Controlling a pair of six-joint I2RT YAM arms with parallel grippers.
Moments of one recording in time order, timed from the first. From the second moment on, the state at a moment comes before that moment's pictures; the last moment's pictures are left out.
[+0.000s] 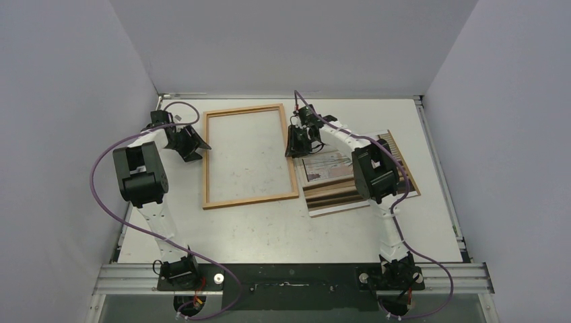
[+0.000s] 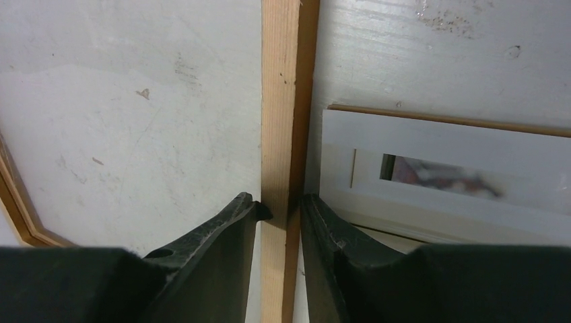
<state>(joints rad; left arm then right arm) 0.23 2.11 1.47 -0.49 0.48 -0.48 0.49 2.30 1.84 -0.58 -0.28 0.45</state>
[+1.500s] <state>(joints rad) 0.23 2.11 1.47 -0.49 0.49 -0.46 0.52 2.32 1.90 -0.67 -0.19 0.43</state>
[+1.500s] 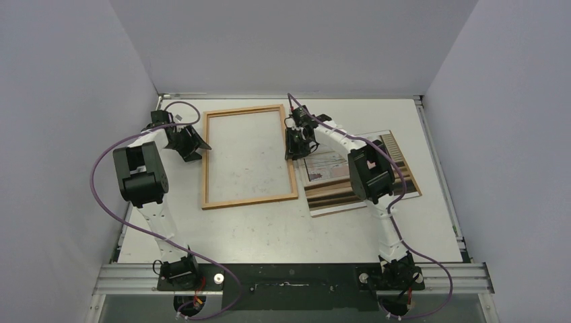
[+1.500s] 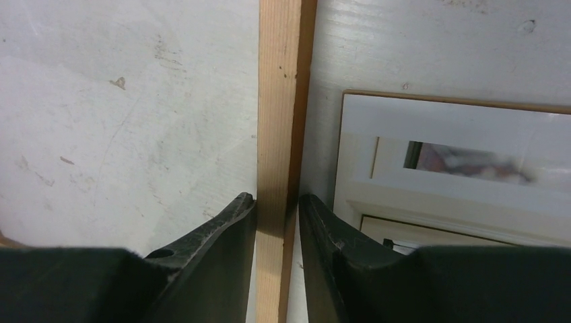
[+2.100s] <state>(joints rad) 0.23 2.17 1.61 -0.54 0.46 -0.46 0.44 2.34 2.01 -0.58 -0.20 0.49</state>
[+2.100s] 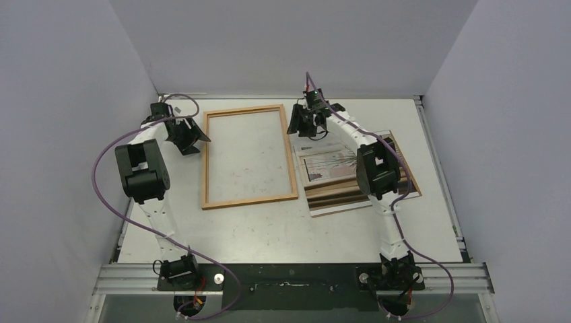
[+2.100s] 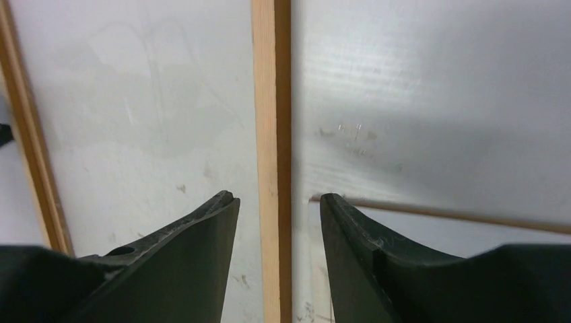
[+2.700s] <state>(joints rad) 0.22 2.24 1.66 -0.38 0.48 -0.48 0.41 2.56 2.16 -0.20 -0.19 0.53</state>
